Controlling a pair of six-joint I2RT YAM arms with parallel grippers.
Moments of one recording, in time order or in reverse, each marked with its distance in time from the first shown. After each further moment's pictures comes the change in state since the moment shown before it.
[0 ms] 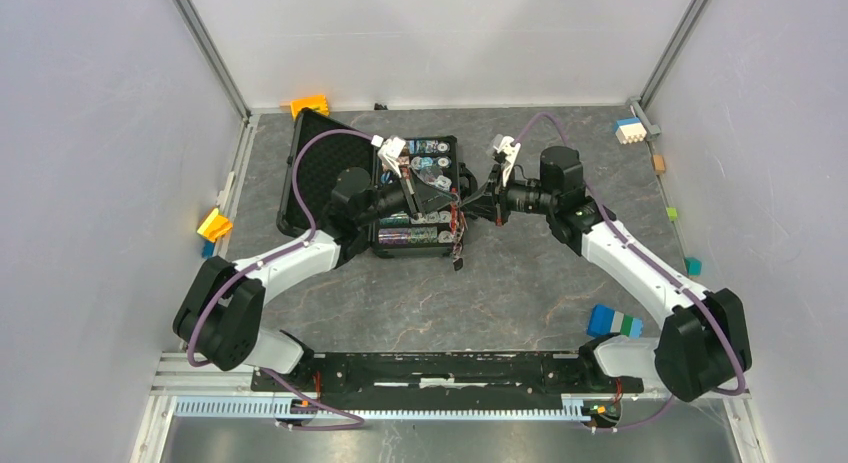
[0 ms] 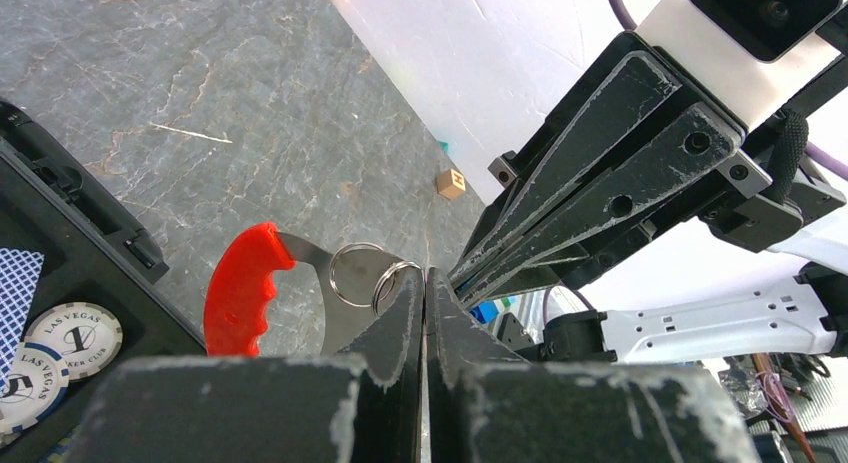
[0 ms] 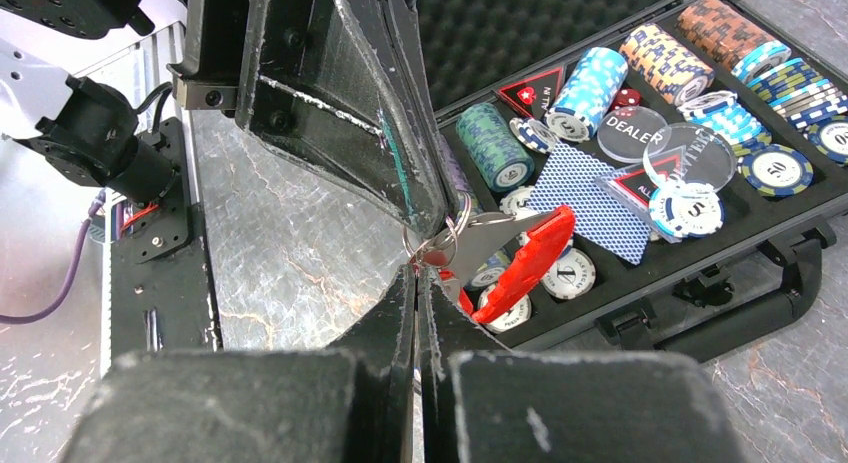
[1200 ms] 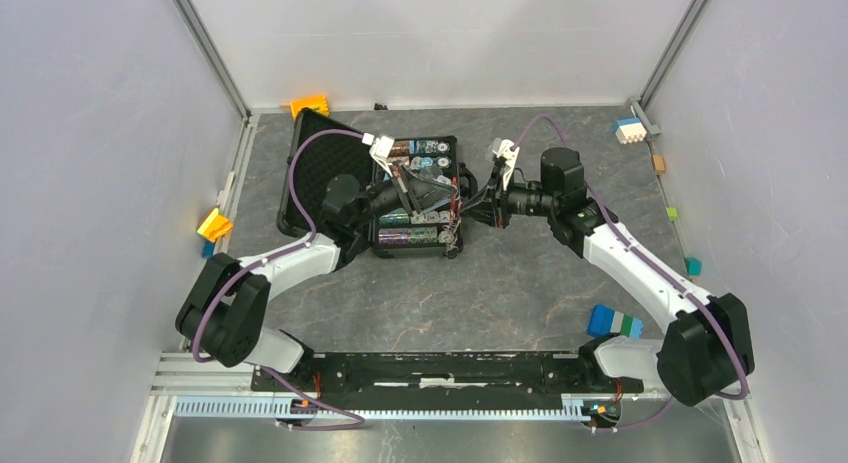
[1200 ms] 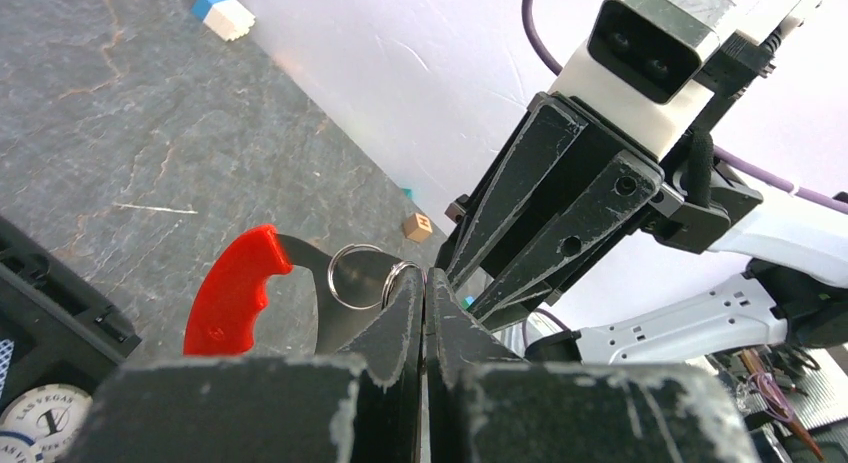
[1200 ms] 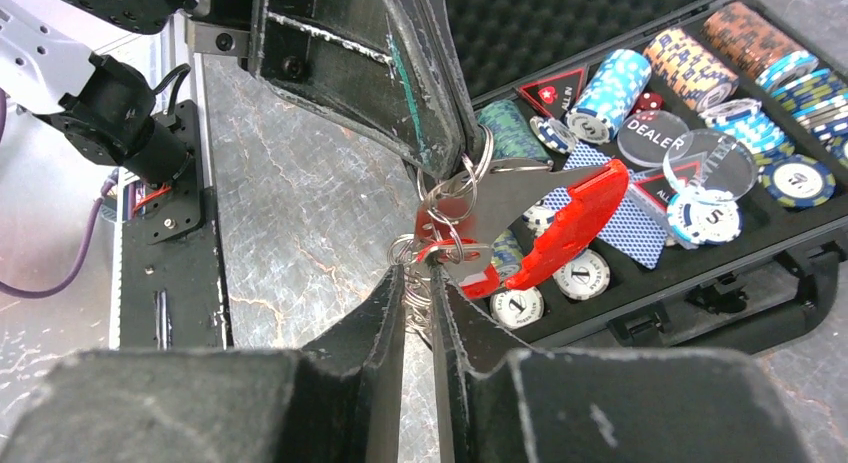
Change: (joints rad) left arm 0.018 0.018 -0.051 0.252 0.021 -0.063; right arm 0.003 -0.005 0.000 -0.025 -0.034 -0.025
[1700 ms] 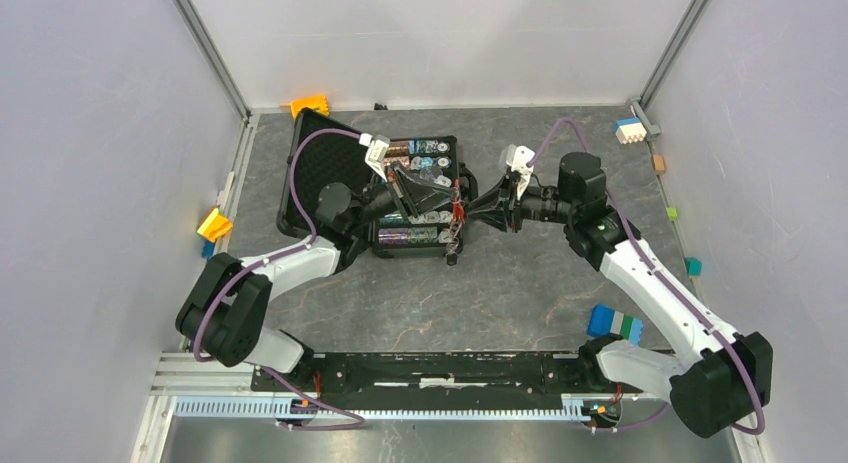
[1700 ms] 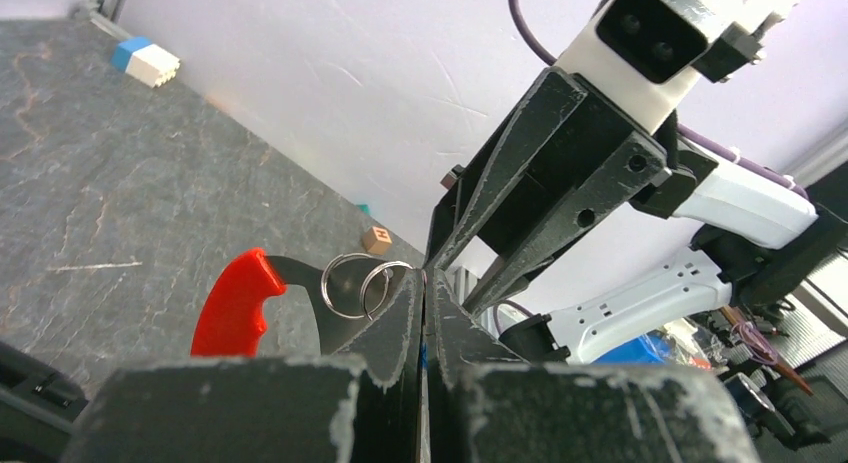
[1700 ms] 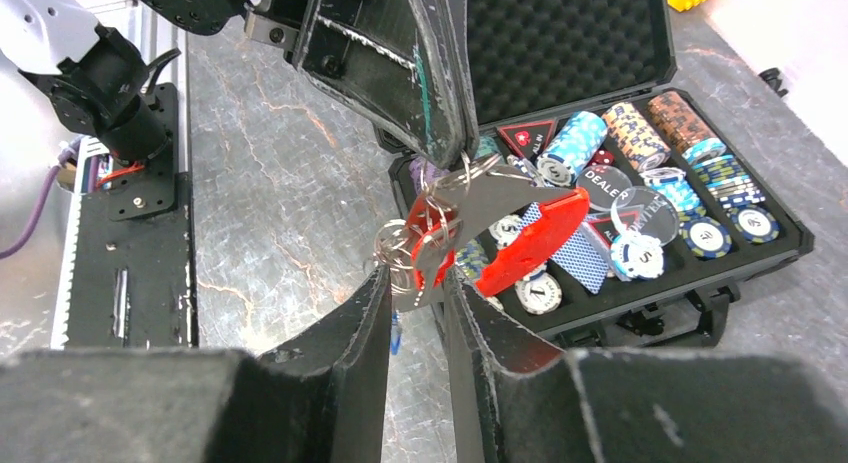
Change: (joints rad) left arm 0.000 0.002 -0.034 0.199 0.090 -0.034; right arm -0.008 -0.157 0.000 -0.073 -0.010 -0.147
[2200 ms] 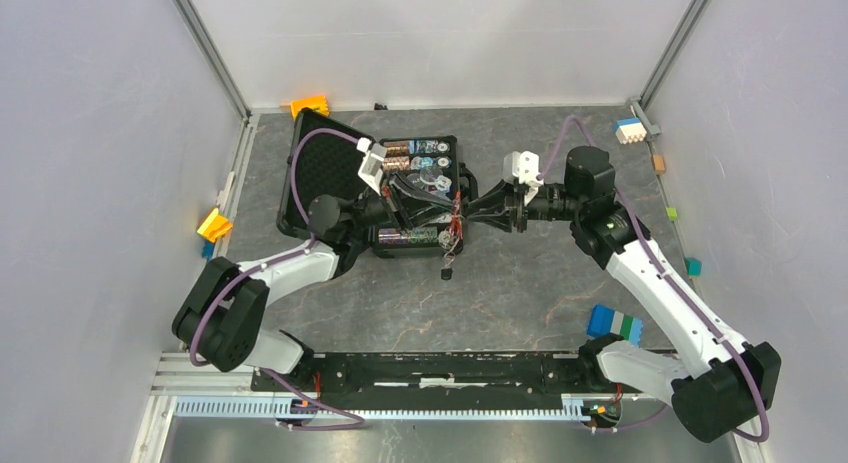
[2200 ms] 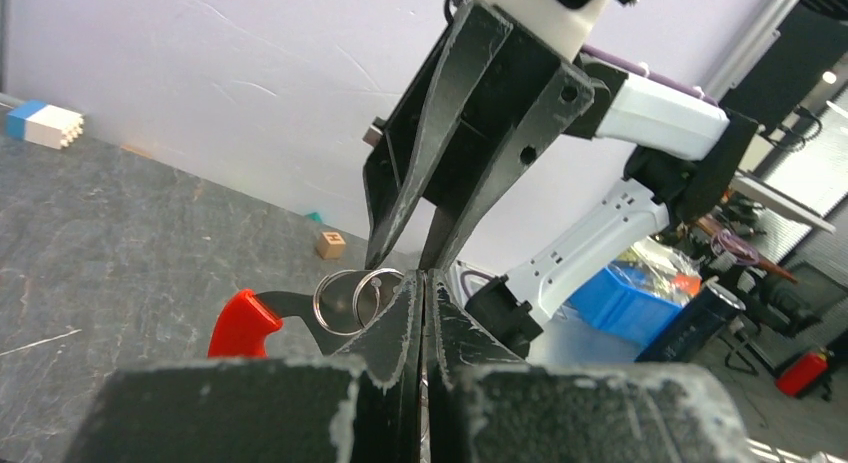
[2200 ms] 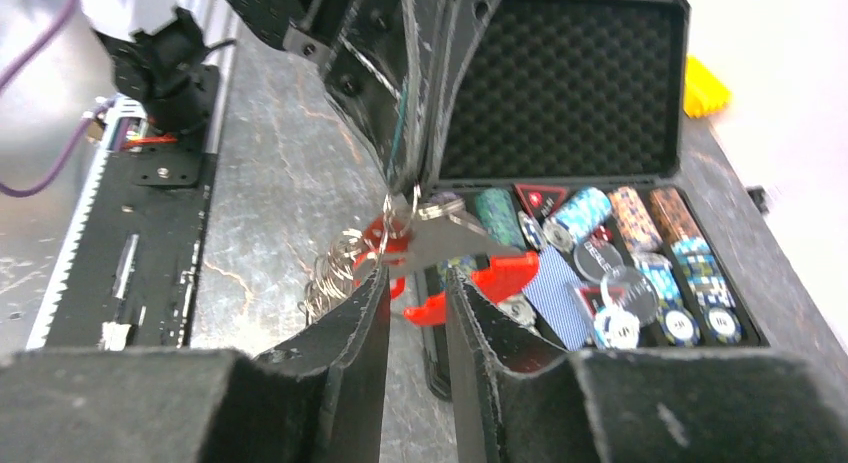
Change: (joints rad) left arm -0.009 -0.024 -0.031 0.218 0.145 0.000; right arm -0.003 -0.030 0.066 -0.085 -0.118 -0.181
